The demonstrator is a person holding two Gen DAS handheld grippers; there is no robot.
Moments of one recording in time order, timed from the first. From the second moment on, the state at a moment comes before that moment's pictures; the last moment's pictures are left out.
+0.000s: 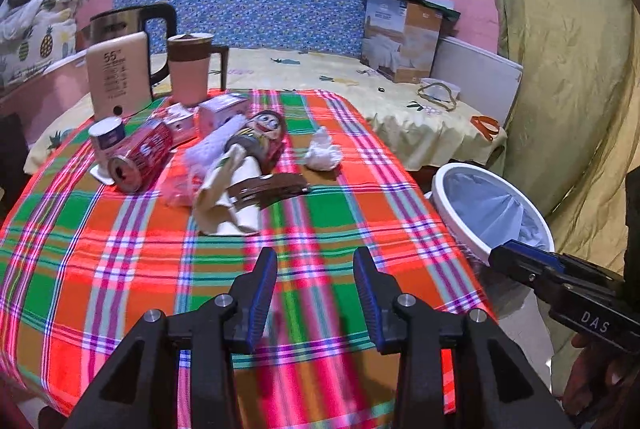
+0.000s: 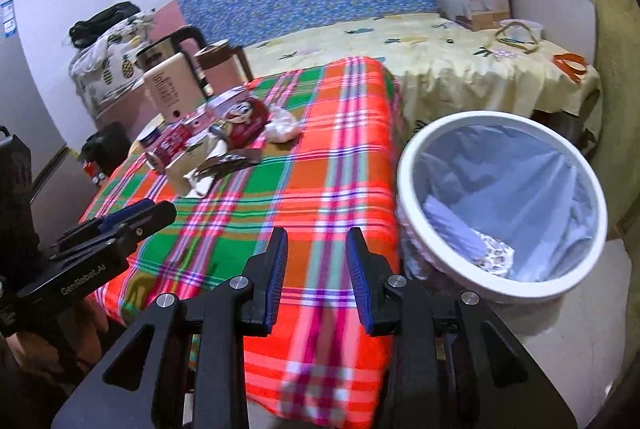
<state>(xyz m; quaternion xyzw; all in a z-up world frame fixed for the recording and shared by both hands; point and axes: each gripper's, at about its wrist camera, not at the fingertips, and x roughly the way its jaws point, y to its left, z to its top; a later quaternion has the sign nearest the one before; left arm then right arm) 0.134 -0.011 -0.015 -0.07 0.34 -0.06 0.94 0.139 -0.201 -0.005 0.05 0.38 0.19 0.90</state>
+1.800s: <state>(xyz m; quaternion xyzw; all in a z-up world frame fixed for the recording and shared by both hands) 0.269 0.154 -0.050 -0.10 0.36 0.04 0.93 0.283 -0.079 -0.027 0.14 0.45 0.22 0.85</state>
